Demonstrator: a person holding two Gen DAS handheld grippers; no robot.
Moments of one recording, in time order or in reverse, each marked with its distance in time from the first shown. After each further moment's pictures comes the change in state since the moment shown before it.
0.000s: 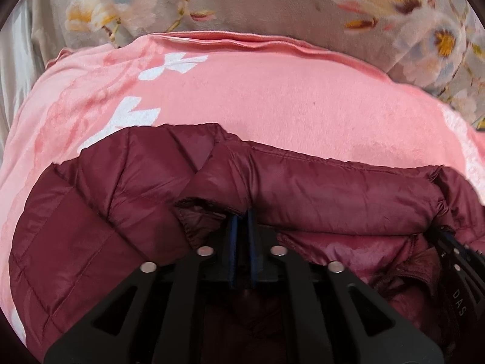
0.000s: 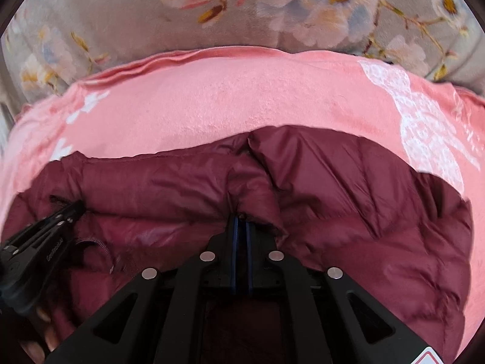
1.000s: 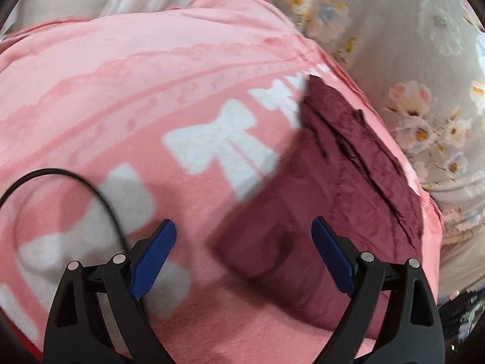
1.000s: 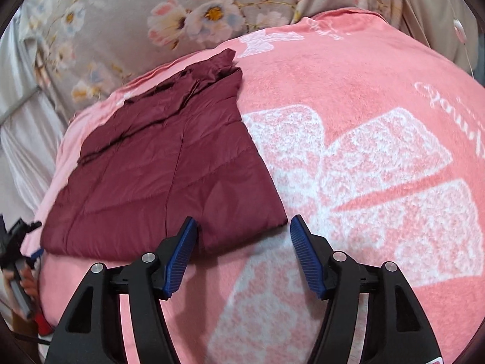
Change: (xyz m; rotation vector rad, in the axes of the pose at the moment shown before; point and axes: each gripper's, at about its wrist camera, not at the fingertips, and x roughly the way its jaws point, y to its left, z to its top) left arm -0.253 0.276 -0.284 -0.519 -0.001 -0.188; right arm -0.280 -0.162 -0.348 0.247 -0.081 0.090
